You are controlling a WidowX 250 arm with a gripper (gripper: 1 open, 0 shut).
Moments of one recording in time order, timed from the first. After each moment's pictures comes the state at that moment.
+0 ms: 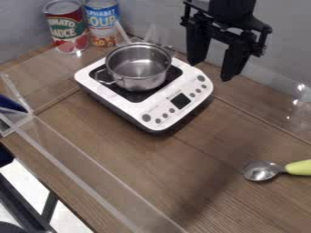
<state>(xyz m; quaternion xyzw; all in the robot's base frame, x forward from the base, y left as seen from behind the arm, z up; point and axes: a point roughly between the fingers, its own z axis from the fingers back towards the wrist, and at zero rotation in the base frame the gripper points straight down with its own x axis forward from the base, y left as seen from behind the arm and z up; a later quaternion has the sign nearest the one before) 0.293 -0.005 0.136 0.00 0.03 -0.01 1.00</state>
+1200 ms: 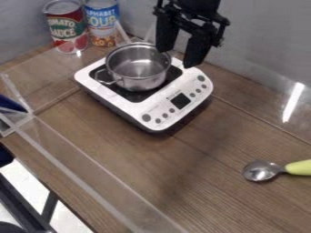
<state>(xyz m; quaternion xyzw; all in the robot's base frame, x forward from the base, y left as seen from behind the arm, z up) 0.298 0.046 0.130 0.03 0.08 -0.02 1.00</state>
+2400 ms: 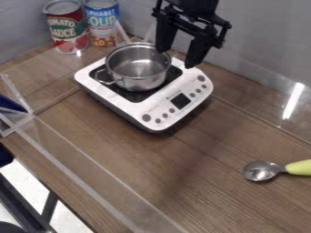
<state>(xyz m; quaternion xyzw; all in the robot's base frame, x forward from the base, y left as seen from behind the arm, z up) 0.306 0.053 0.121 0.06 0.10 0.05 0.99</state>
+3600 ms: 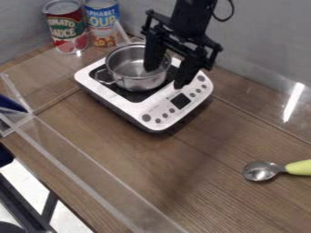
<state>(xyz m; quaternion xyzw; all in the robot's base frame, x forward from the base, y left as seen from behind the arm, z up) 0.276 0.045 0.106 0.07 0.13 0.07 0.99</state>
